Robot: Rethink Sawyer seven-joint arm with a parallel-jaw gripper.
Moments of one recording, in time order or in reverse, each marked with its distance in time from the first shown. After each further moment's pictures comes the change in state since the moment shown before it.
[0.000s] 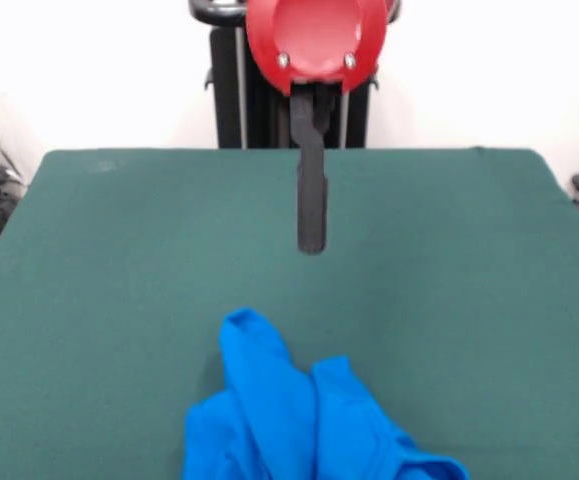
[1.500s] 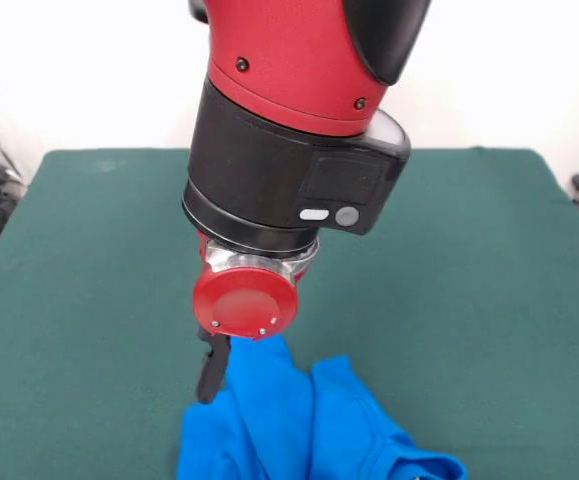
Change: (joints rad) arm 0.106 0.337 -0.073 -0.476 -0.300 0.435 0.000
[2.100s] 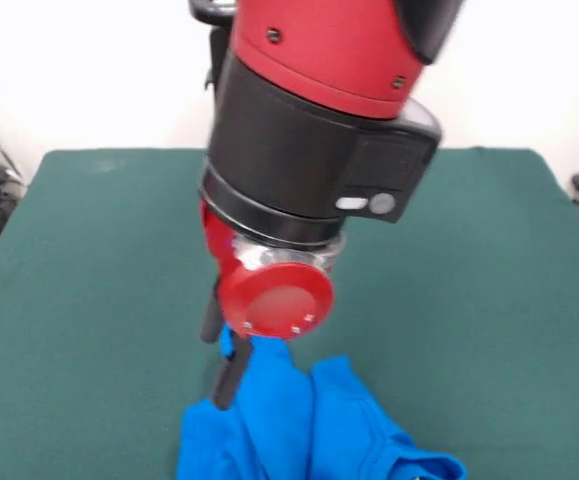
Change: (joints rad) arm 0.038 0.031 0.000 -0.109 -0.023 0.054 -0.133
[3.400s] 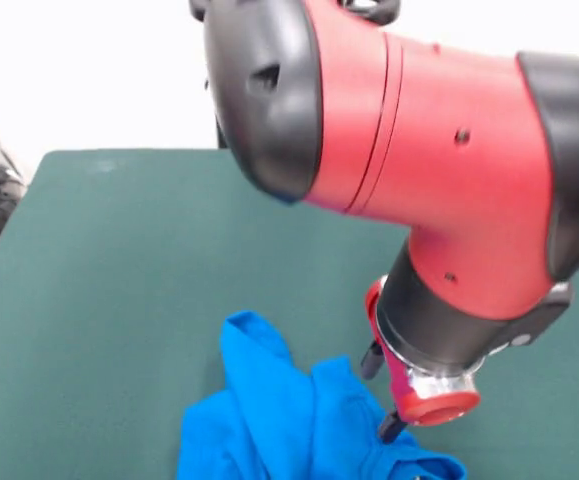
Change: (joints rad) arm 0.097 0.307 0.131 -0.326 -0.007 0.335 0.000
